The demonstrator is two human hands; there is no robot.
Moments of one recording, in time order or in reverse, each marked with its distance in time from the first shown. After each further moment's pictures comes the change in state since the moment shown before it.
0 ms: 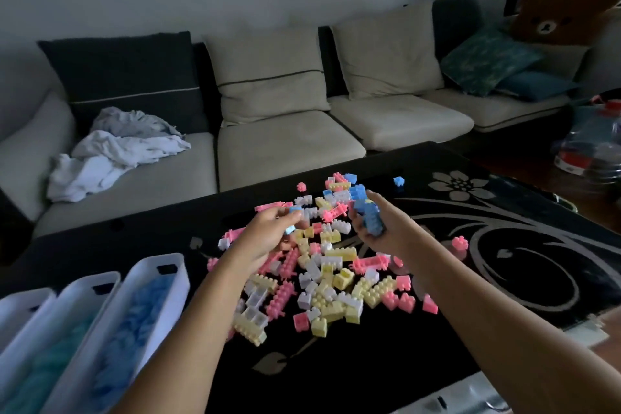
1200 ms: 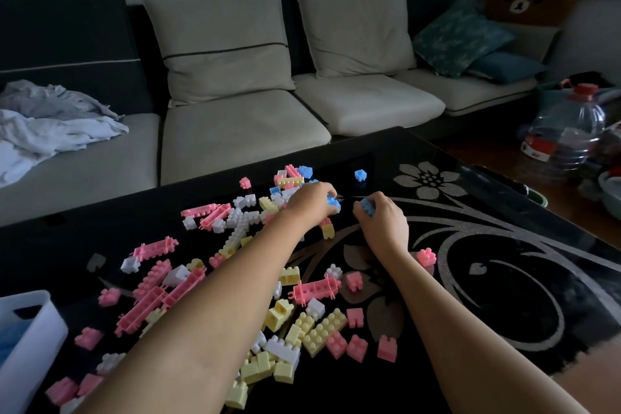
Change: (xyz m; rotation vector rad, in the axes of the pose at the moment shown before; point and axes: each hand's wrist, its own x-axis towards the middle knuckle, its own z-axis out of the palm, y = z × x) left_hand 0.181 -0.013 0.148 0.933 -0.109 0.291; right_hand 0.072 -0.031 -0.099 -1.370 0.767 -0.773
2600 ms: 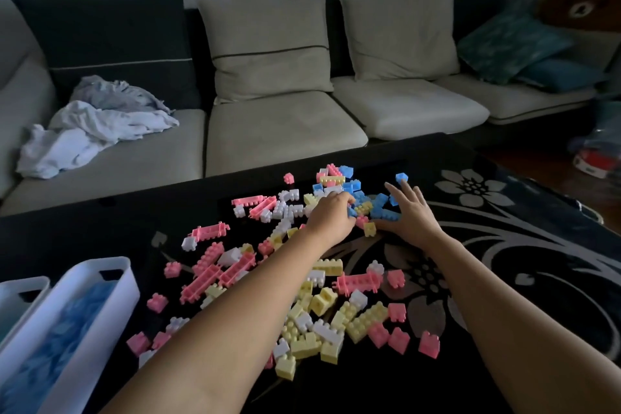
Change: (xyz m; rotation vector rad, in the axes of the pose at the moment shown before) left_hand -0.051 -0.027 -0.007 -0.019 0.150 0.010; right_hand 0.024 -0.005 0.004 -0.219 -0.424 -0.208
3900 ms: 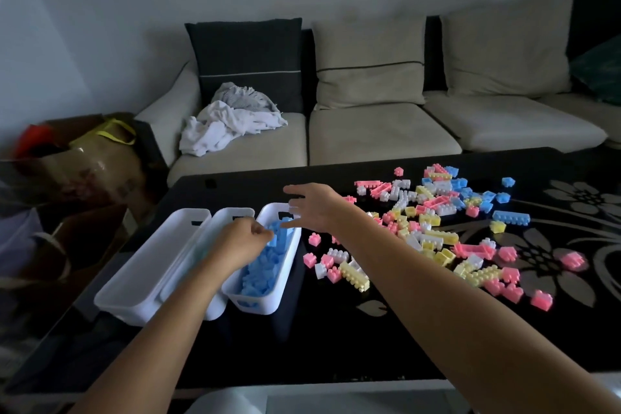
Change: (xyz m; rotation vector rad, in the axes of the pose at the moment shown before) left_hand -0.307 -0.150 -0.202 -0.107 0.241 -0.676; right_hand -0.157 -0.378 0.041 1.414 -0.864 0.178
